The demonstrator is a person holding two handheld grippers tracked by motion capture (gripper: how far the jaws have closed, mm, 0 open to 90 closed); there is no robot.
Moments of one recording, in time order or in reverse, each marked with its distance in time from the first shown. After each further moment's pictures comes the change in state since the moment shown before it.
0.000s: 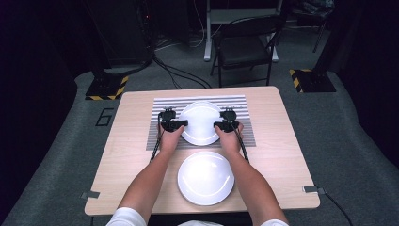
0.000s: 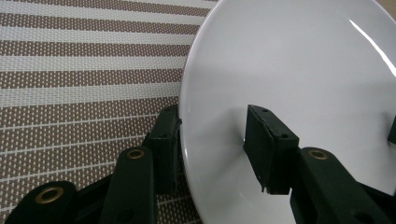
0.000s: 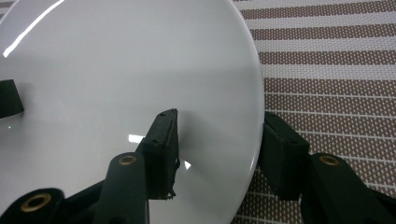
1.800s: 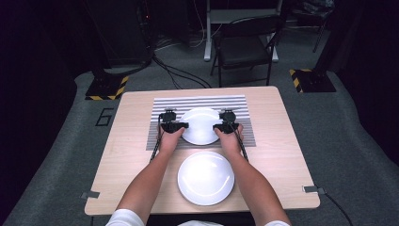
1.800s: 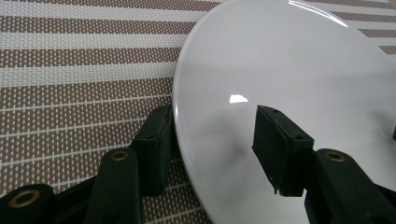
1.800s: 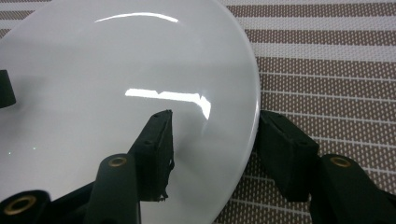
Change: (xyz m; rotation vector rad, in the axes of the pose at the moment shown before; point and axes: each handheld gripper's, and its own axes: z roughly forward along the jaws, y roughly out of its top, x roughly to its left) left arm 0.002 -0.005 0.002 0.055 0.002 0.019; right arm -0.001 -0.005 0.003 0.067 -0.013 -0.032
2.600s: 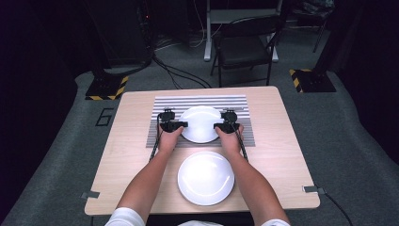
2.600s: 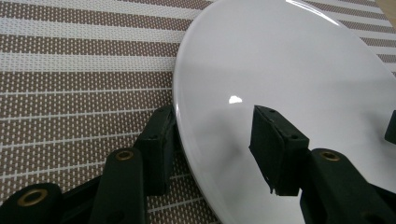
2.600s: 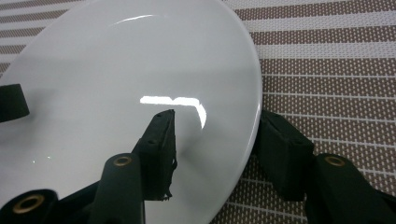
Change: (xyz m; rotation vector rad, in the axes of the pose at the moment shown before) left arm 0.005 0.003 0.002 -0.011 -0.018 -0.025; right arm -0.006 0.000 0.004 -0.036 0.052 0.071
